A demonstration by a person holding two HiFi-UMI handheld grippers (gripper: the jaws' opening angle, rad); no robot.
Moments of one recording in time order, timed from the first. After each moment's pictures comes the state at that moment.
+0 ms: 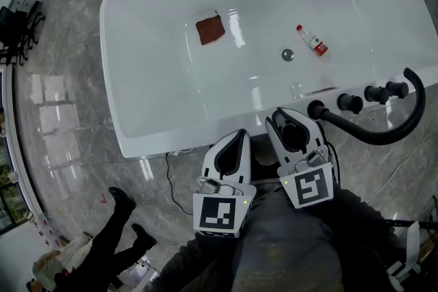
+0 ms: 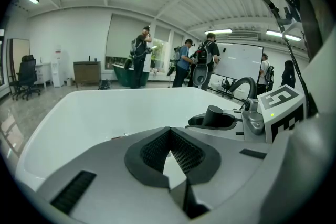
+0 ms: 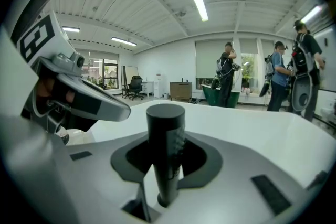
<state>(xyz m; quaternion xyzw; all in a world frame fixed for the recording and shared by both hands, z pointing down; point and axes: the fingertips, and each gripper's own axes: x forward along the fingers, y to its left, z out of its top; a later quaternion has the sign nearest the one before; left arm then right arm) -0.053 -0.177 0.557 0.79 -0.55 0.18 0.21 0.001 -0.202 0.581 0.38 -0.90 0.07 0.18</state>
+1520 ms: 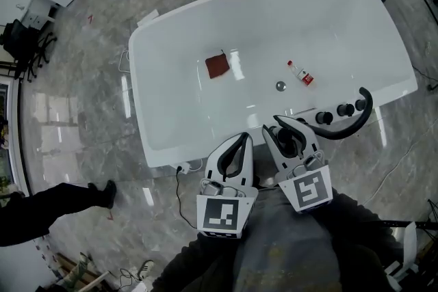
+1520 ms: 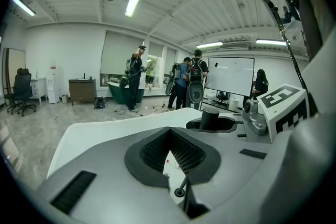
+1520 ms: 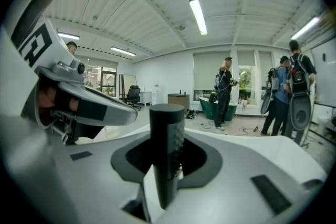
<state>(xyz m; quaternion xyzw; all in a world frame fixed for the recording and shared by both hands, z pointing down) -0.041 -0.193 0.376 0.82 -0.54 0.14 0.15 0.003 -0.212 0.397 0.40 -0.90 0.05 0.14</state>
